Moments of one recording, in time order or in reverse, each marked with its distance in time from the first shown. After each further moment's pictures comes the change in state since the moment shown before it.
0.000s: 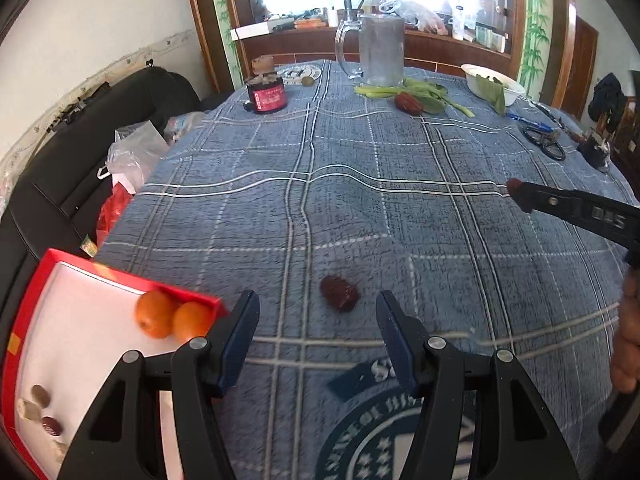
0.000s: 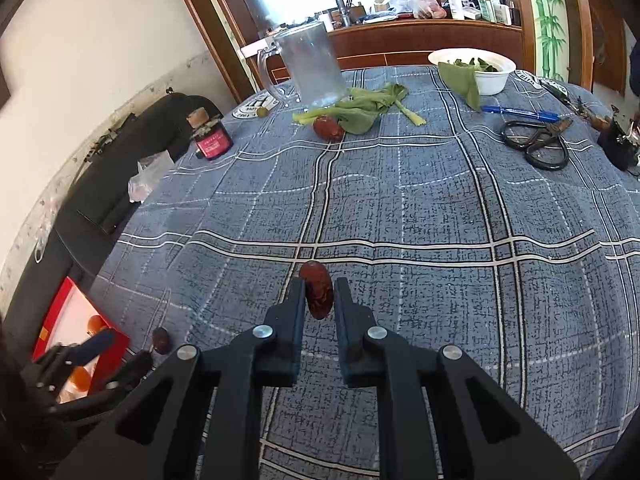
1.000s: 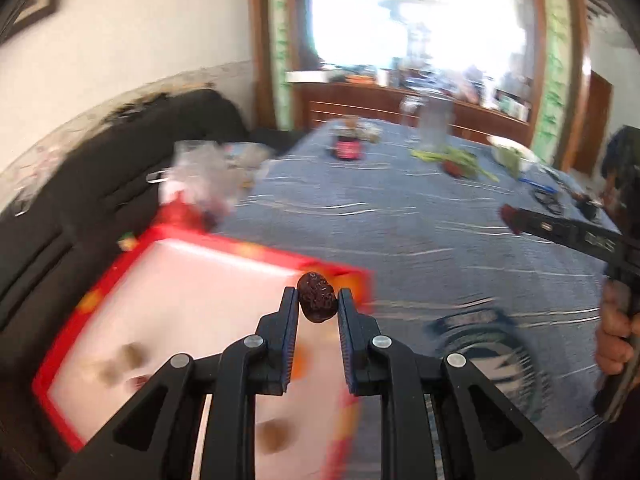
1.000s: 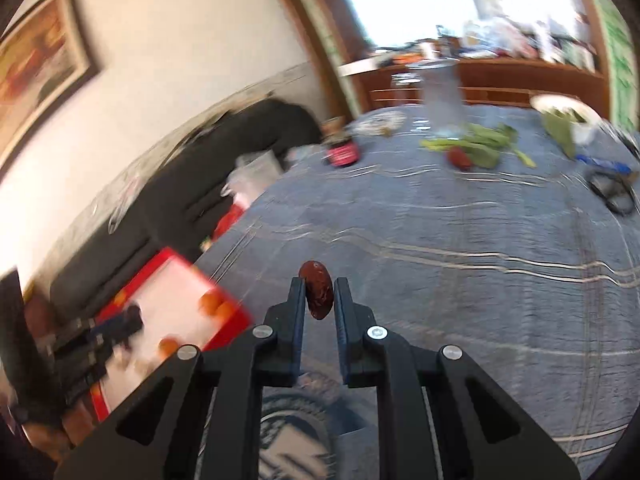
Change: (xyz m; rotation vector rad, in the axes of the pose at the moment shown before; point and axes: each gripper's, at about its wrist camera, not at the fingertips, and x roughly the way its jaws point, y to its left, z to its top) left arm -0.096 0.100 -0.050 -0.137 -0.194 0.068; right arm -0.043 0.100 -0.031 -0.206 -0.072 0.283
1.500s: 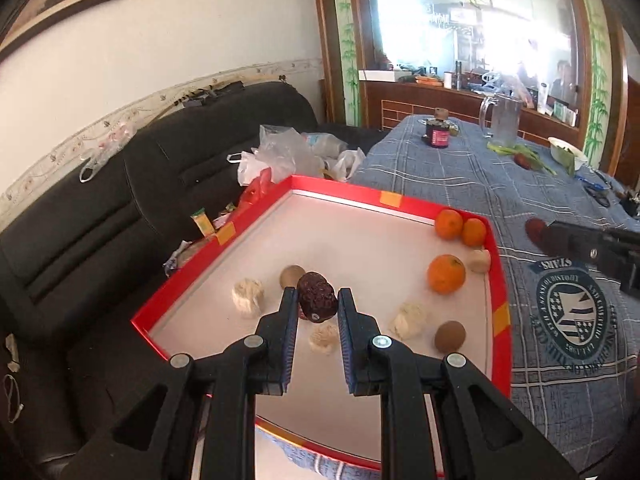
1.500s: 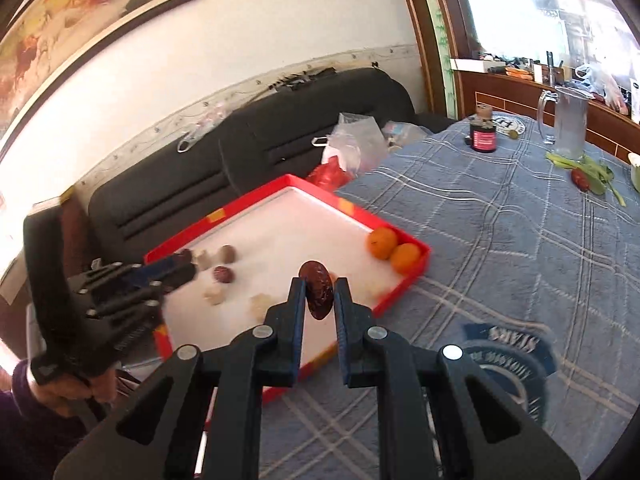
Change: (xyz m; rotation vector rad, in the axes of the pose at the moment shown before) left arm -0.029 0.079 -0.055 -0.049 -0.015 0.152; right arm 0.007 0.147 -0.061 -0.235 0.071 0.155
